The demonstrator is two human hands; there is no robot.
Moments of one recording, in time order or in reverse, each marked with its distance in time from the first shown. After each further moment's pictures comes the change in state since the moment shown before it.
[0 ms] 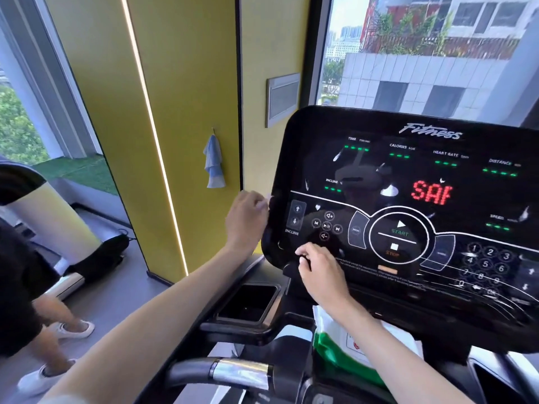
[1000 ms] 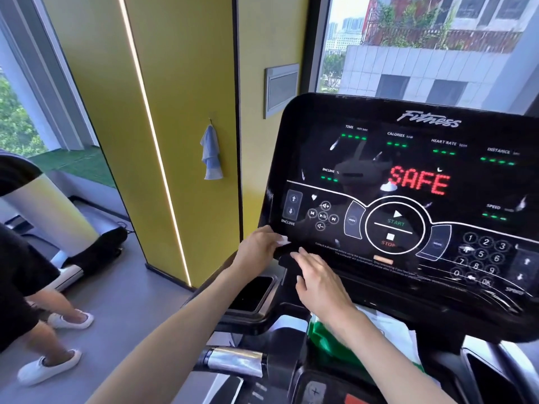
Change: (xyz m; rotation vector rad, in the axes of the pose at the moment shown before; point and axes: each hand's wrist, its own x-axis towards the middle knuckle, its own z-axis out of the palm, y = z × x) left_hand -0.059 -0.029 0.031 0.043 -0.397 0.221; right_hand -0.029 0.026 0.013 -0.175 -0.148 -0.188
